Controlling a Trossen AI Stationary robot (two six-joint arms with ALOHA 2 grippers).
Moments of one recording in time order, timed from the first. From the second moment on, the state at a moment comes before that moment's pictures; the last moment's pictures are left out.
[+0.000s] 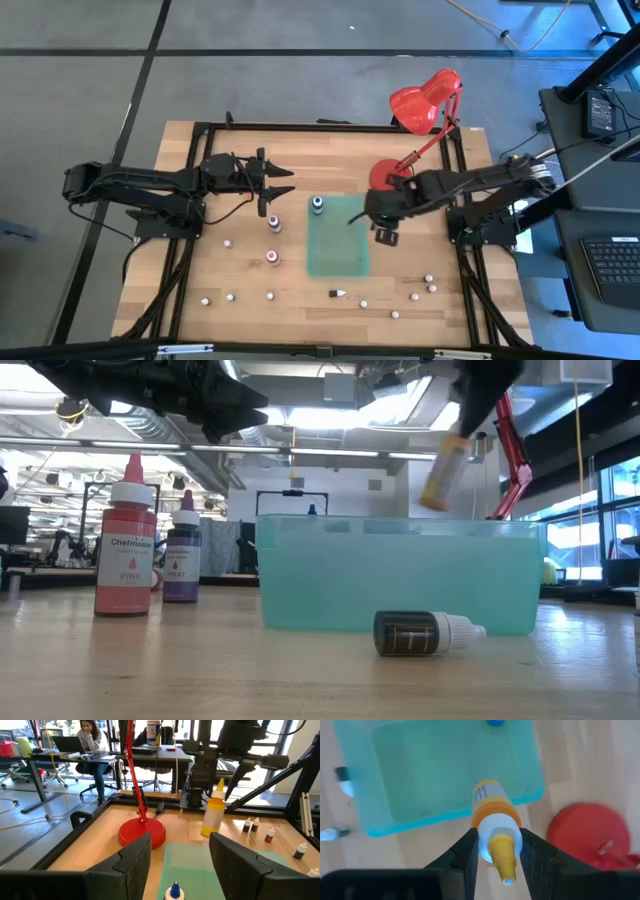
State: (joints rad) left arm 0.17 0.99 0.49 0.40 0.02 -0.04; right arm 0.17 1.51 1.41 -1.17 0.20 0.33
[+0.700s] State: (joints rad) left arm 0.17 0.99 0.49 0.38 0.02 -0.04; right arm -0.04 1.80 1.45 -1.11 0.16 -0.01
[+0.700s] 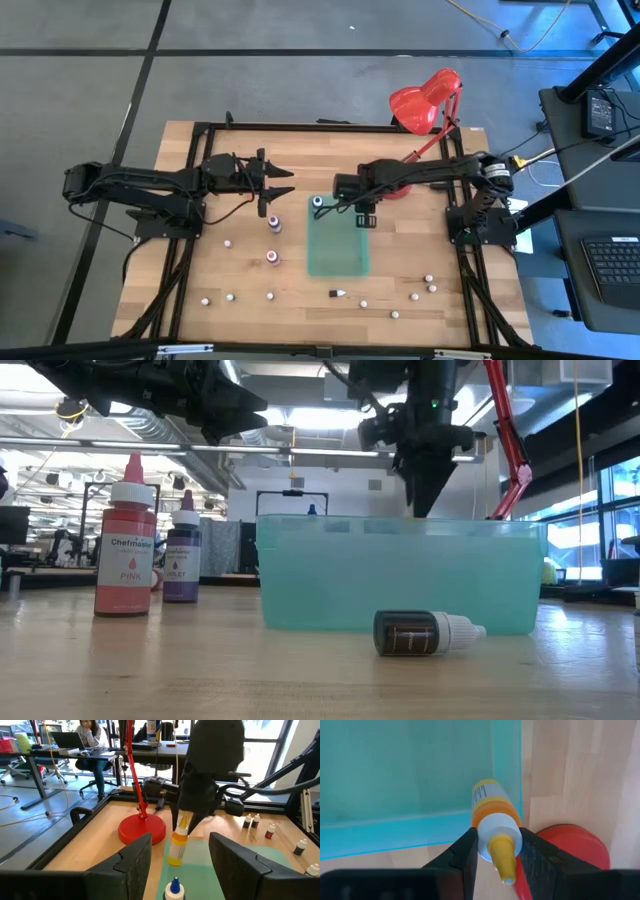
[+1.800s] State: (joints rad) left arm 0.17 0.99 0.49 0.36 0.02 -0.04; right arm -0.04 1.82 1.45 -1.10 0.16 0.00
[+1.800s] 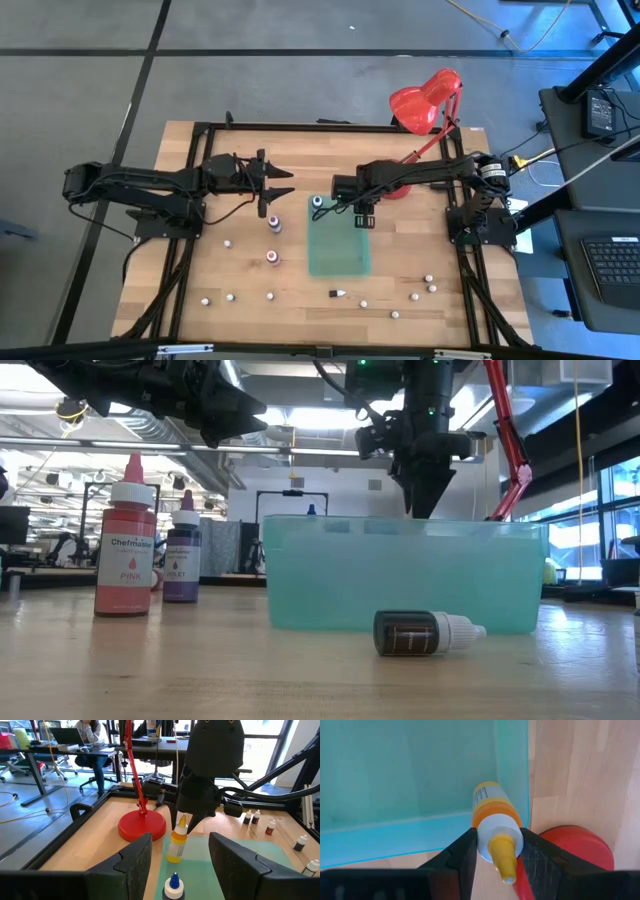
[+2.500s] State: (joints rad) left arm 0.17 0.99 0.49 0.36 0.02 -0.04; right arm -0.04 1.82 1.45 -1.09 0.17 0.00
